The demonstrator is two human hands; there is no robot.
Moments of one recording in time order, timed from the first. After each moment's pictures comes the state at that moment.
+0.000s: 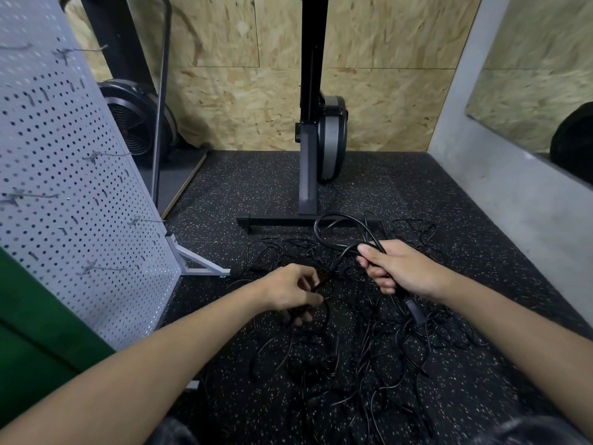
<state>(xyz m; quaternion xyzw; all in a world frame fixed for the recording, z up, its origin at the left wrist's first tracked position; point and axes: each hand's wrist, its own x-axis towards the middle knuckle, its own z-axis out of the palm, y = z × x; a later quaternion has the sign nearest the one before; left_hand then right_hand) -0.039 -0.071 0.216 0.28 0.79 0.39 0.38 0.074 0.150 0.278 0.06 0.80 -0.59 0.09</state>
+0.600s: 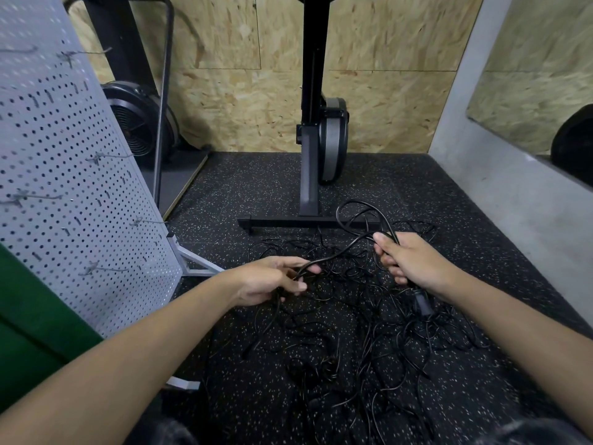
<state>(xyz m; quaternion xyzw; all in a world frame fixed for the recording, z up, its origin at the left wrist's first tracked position) -0.057 -0.096 0.238 0.20 0.72 0.49 0.45 0.069 0.164 0.276 0.14 0.83 -0.54 0.00</state>
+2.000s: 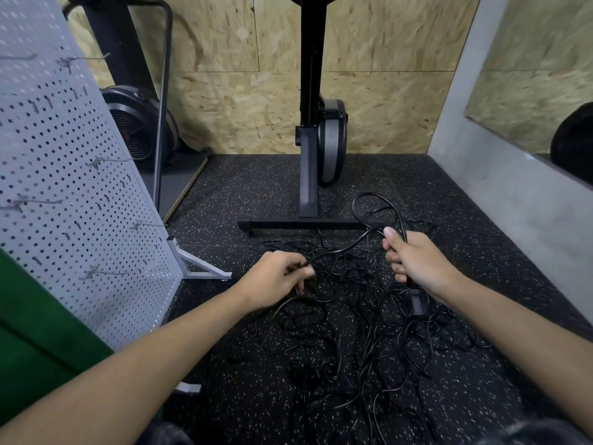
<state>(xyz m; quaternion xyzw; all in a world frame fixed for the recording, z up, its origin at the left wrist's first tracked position) -0.042 -0.090 0.237 0.38 0.85 0.35 0.12 0.070 0.167 0.271 0.19 0.78 -0.59 -0.07</state>
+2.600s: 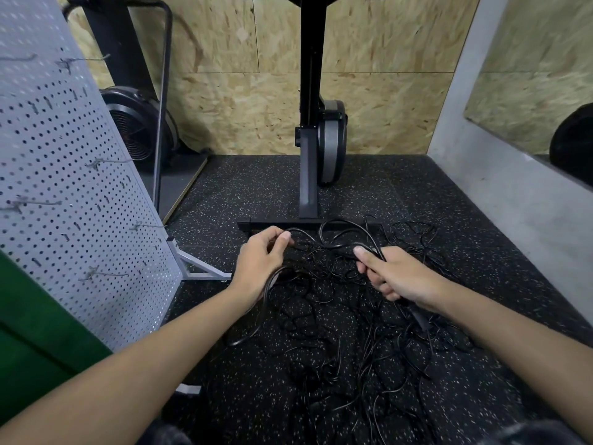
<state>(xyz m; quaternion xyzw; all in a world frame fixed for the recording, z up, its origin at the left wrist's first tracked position) -0.056 -0.088 0.236 0.23 0.83 0.51 -0.02 0.075 0.144 0.272 0.12 0.82 -0.56 0.06</state>
